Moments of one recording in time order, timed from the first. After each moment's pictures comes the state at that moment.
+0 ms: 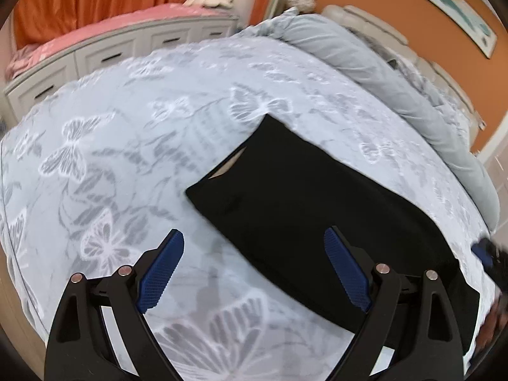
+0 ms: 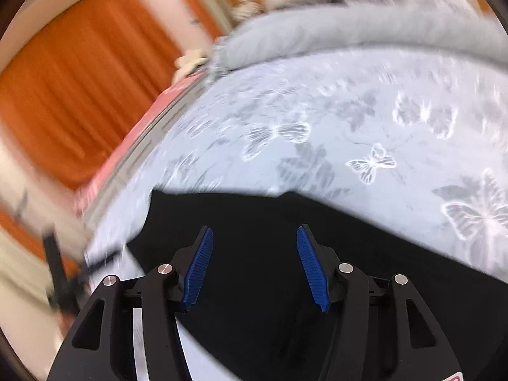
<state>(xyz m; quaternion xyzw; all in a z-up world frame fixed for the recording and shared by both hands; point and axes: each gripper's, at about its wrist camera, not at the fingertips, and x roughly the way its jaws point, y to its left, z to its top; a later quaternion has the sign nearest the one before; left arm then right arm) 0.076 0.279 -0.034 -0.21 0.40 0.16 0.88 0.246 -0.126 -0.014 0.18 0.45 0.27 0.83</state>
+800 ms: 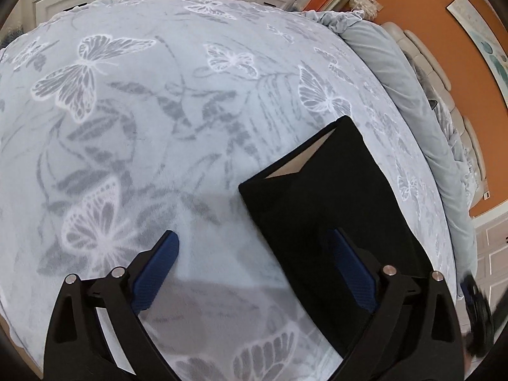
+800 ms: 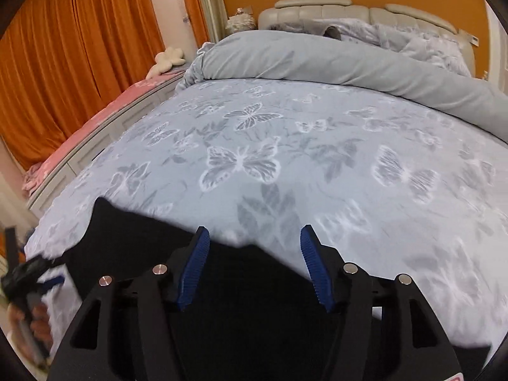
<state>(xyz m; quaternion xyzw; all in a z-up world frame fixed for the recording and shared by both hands) 0.078 0.346 -0.082 -0.36 0.42 0.19 0.81 0.249 -0.089 0.000 0.04 0.39 0.20 0.90</state>
